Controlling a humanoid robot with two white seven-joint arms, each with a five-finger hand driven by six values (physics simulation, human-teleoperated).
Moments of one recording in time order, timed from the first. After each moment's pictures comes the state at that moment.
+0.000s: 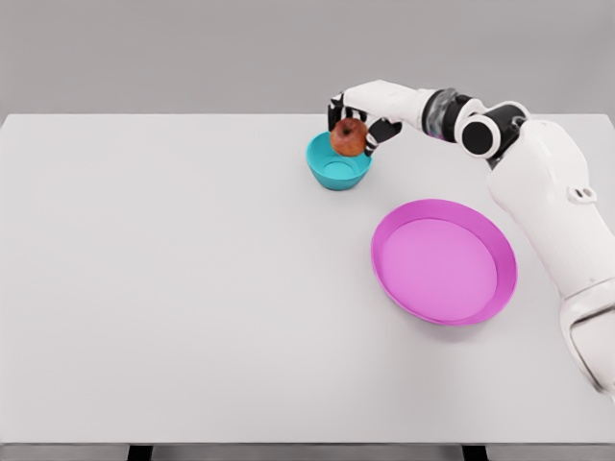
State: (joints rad) left arm 0.00 0.00 -0.02 -0.08 -0.05 0.00 0.05; right arm -0.96 -0.24 0.61 -0.86 0.59 -0.37 0.52
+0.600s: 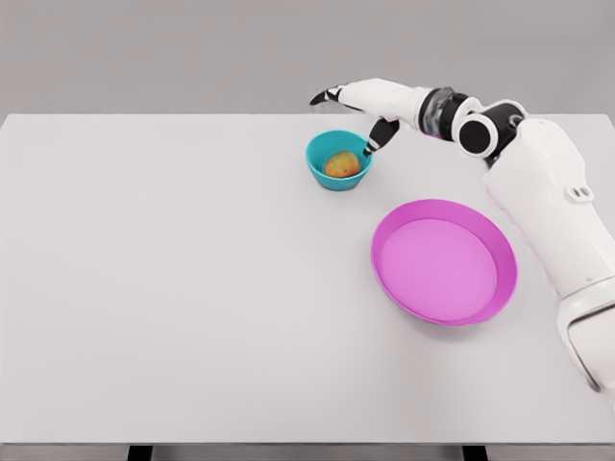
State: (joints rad) left arm 0.00 0.00 -0.02 -0.08 -0.05 0.00 0.05; right arm -0.96 -0.24 0.60 -0.88 0.59 -0.37 0.52
